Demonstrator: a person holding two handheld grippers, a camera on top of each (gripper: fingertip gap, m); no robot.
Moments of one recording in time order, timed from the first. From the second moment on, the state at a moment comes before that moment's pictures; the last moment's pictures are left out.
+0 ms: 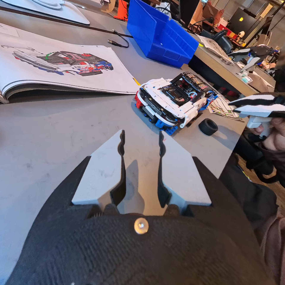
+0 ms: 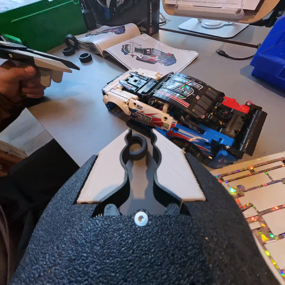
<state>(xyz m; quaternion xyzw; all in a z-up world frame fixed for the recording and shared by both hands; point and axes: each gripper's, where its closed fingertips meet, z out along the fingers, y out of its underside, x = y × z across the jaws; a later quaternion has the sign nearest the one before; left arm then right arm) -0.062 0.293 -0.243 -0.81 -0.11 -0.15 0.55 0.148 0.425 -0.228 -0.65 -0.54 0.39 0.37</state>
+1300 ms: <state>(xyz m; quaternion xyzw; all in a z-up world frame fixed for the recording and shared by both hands) -0.053 0.281 -0.251 -0.84 -0.08 -0.09 0.53 0.130 0.430 -0.213 -0.59 -0.53 0.40 0.45</state>
